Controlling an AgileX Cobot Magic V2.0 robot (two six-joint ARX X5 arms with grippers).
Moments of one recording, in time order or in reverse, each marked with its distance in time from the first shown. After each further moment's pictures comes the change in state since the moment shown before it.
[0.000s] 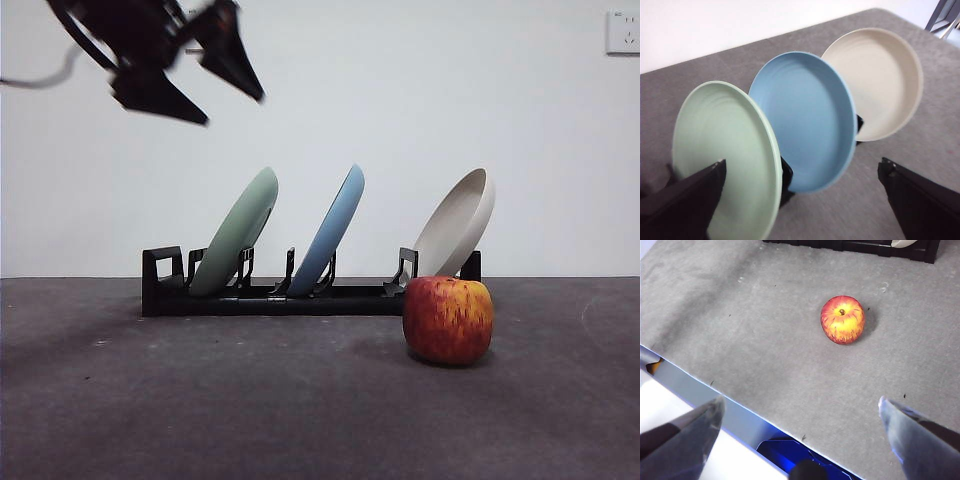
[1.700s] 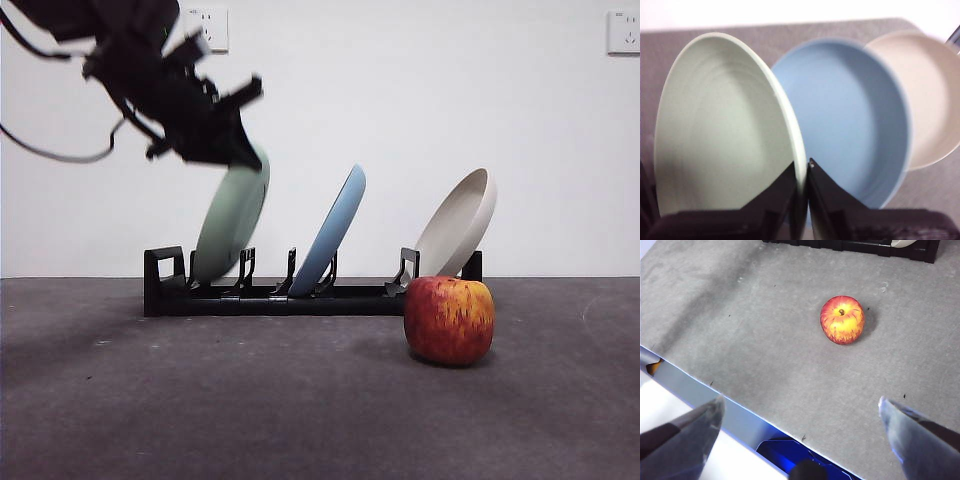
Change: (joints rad) left arm -0.001 0.210 0.081 0.159 -0.004 -0.202; right arm 0.000 0.001 0.000 0.000 0.000 0.000
